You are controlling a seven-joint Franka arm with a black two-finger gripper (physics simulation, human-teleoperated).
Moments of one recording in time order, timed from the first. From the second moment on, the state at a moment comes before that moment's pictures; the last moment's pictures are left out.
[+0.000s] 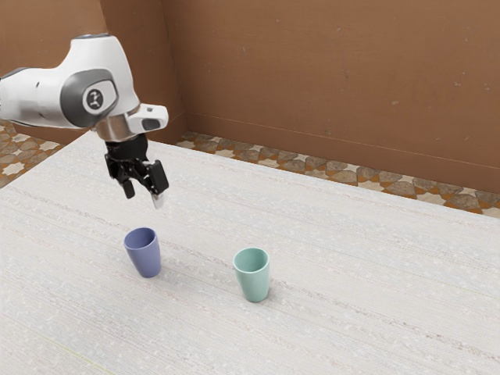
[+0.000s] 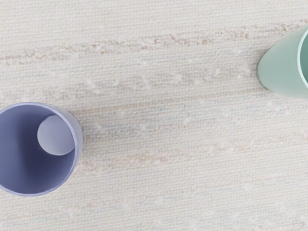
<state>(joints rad) -0.05 -0.09 0.09 -2.05 -0.08 1.90 0.20</state>
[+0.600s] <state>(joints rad) -0.05 -0.01 0.12 -2.13 -0.08 2.05 0.16</state>
